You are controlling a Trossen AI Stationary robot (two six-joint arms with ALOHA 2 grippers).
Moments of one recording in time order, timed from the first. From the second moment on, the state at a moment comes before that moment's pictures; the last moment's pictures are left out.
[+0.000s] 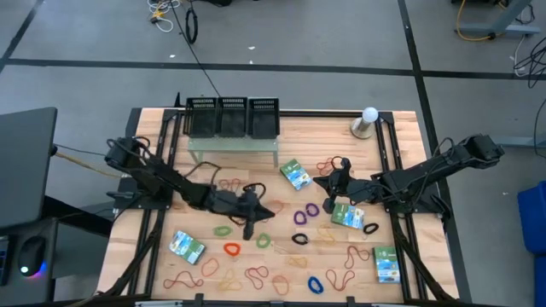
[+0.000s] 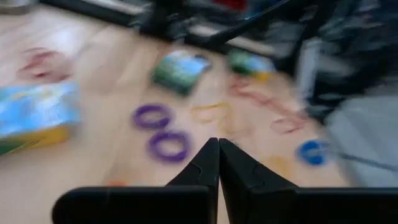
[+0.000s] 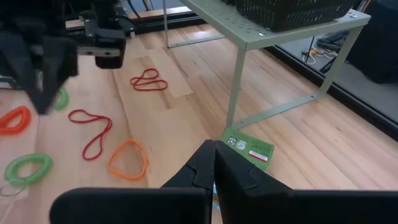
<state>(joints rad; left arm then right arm) -0.35 1.70 0.63 0.78 -0.32 -0.33 0.30 1.11 0.53 0.06 0.65 0.33</state>
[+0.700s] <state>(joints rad) -0.53 1.76 0.93 -0.30 -0.75 -0.89 0.30 1.11 0.53 0.03 0.65 0.27</state>
